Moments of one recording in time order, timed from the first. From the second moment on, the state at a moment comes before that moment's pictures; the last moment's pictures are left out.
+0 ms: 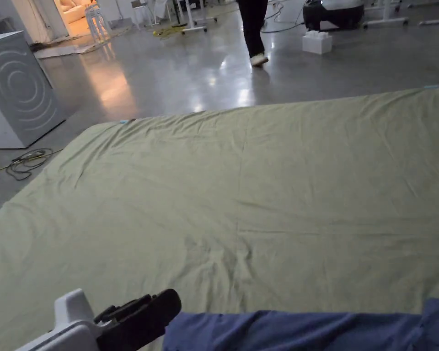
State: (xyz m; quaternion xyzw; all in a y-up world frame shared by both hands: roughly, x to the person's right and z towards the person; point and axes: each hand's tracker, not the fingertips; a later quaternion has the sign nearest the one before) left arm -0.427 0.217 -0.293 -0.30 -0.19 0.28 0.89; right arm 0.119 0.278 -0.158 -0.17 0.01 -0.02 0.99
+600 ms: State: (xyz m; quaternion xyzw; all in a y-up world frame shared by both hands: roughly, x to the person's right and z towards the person) left arm -0.446 0.089 -0.380 -0.46 -0.19 0.42 0.76; right arm 0.129 0.250 -0.164 -0.25 -0.01 -0.06 0.97
